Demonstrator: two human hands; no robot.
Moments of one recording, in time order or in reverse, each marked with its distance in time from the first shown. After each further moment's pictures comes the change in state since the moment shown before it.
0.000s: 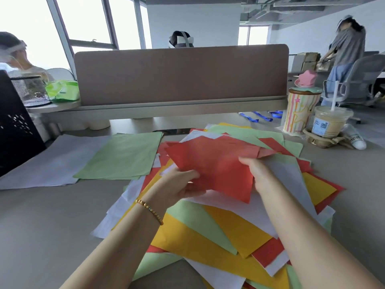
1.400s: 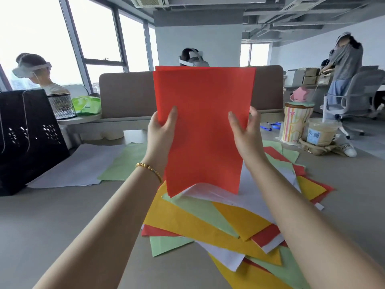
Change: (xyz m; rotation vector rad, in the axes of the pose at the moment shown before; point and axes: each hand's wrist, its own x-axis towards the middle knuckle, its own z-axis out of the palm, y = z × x) left_hand -0.039 0.090 -0.014 0.027 0.512 0.716; right_hand -0.072 -0.070 0.050 -0.141 0.040 -0.813
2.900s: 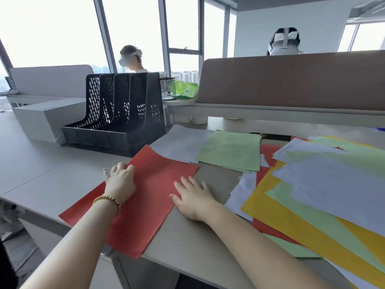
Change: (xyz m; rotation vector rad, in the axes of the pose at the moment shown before) left_hand -0.022 -0.074 -0.380 1.701 0.061 -0.327; right_hand -0.209 0.023 0.271 -0.906 -1.312 -0.262
